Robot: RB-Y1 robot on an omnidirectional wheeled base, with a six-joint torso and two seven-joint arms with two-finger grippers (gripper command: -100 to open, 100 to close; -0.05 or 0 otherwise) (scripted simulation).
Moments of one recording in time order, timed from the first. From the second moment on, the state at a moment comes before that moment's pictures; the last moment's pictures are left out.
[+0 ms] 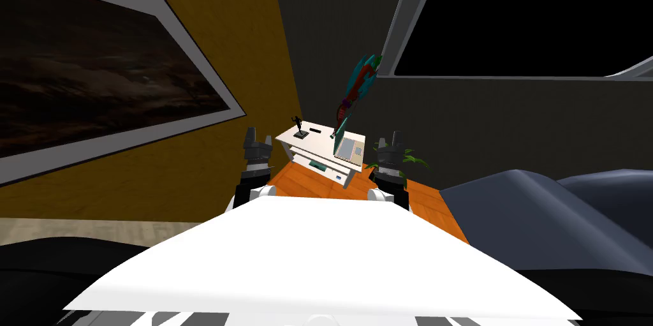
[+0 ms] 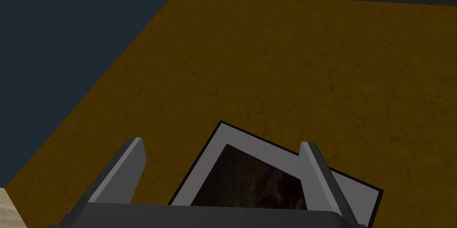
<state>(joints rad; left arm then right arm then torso) 0.51 0.04 0.06 -2.24 0.08 -0.43 0.02 0.50 0.00 0.06 -2.22 -0.10 -0.49 0.14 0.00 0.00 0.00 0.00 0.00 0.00</state>
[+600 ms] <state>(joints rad) 0.51 0.04 0.06 -2.24 0.08 -0.43 0.02 0.50 0.00 0.06 -2.22 -0.10 -0.49 0.14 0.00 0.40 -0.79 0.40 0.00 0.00</state>
